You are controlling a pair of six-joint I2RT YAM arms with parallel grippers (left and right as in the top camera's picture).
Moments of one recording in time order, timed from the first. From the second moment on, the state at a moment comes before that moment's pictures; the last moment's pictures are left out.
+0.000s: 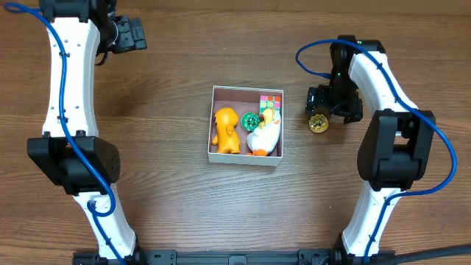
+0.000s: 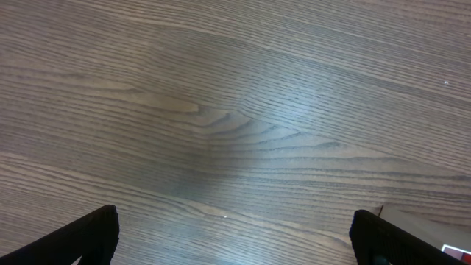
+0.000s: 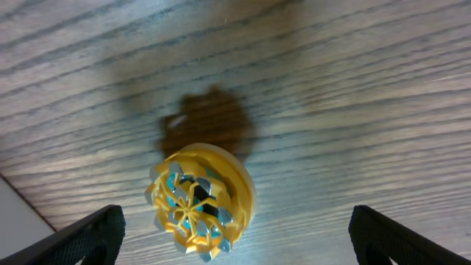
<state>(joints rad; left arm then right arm) 0.05 2.13 2.32 -1.39 -0.04 -0.23 0.02 2.18 1.75 -1.30 0.01 0.23</state>
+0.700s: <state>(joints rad) 0.05 2.13 2.32 -1.39 -0.04 -0.23 0.10 2.18 1.71 -1.22 -0.01 0.26</state>
